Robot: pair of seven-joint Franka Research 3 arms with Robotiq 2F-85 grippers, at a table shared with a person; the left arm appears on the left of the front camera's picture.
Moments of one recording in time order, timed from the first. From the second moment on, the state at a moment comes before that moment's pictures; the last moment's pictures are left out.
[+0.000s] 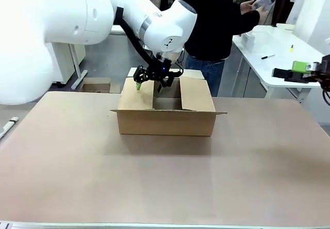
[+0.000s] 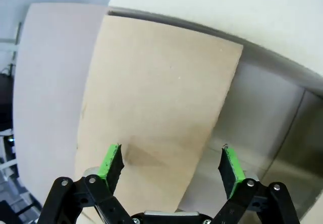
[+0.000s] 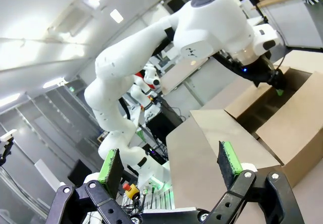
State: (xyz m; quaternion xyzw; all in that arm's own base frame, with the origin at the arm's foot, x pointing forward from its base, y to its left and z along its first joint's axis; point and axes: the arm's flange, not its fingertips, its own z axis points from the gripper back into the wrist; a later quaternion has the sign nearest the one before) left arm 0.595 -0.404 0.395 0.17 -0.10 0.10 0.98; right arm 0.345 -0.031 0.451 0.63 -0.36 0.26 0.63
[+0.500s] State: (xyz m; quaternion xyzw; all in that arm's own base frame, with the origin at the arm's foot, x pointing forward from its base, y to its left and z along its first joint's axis) left arm 0.601 -0.388 0.397 0.23 -0.09 0.10 0.96; right arm 0.345 -0.031 0.451 0.63 -0.36 0.26 0.63
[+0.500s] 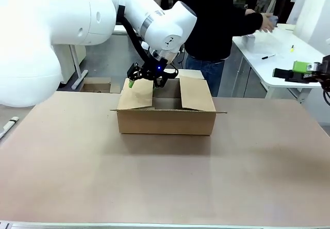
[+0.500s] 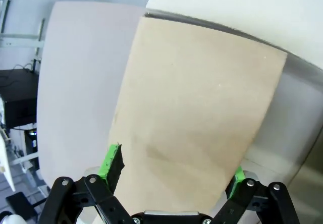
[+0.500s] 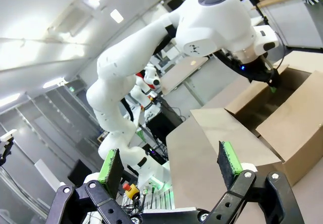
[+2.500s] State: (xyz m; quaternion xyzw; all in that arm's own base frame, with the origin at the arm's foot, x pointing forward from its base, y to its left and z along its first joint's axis) left arm 0.604 -0.216 0.469 0.03 -0.02 0.12 0.99; right arm 0.345 -0.031 0.451 0.63 -0.36 0.26 0.63
